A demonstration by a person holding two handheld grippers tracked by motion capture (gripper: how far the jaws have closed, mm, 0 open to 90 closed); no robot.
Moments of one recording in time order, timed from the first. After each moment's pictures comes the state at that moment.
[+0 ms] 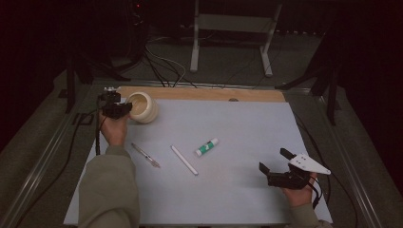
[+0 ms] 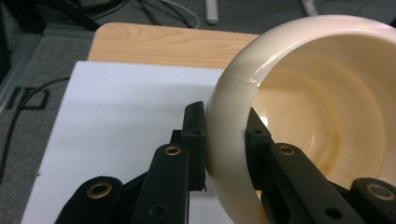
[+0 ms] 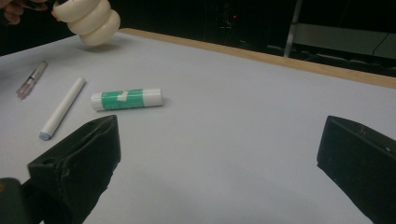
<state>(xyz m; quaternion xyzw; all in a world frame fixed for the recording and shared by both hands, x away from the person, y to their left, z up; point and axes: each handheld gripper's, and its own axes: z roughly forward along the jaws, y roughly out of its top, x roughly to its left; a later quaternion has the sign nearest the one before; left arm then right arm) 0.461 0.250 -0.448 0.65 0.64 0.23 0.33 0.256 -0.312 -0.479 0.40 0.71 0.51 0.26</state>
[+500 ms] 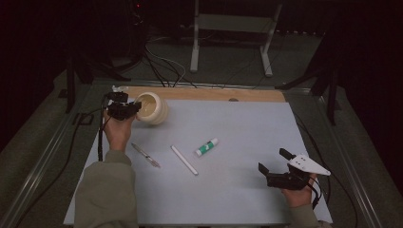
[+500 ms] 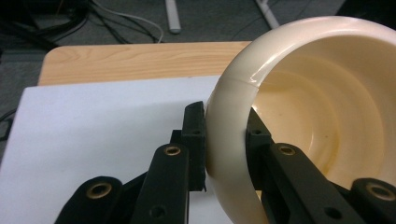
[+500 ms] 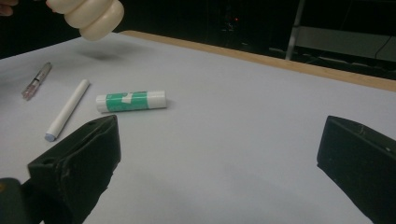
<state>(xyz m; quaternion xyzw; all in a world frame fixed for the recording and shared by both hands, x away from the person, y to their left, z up) 0.438 0.220 -0.424 0.69 0.58 0.21 0.37 0.254 -0.309 -0.478 0.40 0.71 0.51 0.26</state>
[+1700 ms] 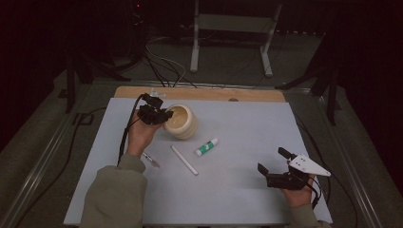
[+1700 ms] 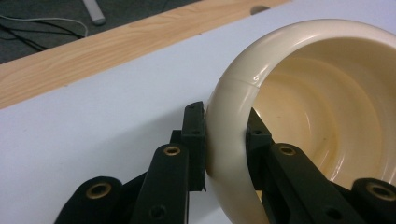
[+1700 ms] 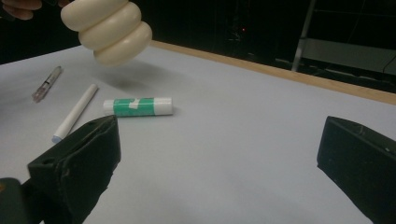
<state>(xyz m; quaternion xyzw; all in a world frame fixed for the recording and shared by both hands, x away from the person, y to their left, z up) 0.426 0.134 -0.414 0.81 0.45 0.15 0.35 0.255 -0.309 -0.479 0.38 0.71 0.53 0.27</state>
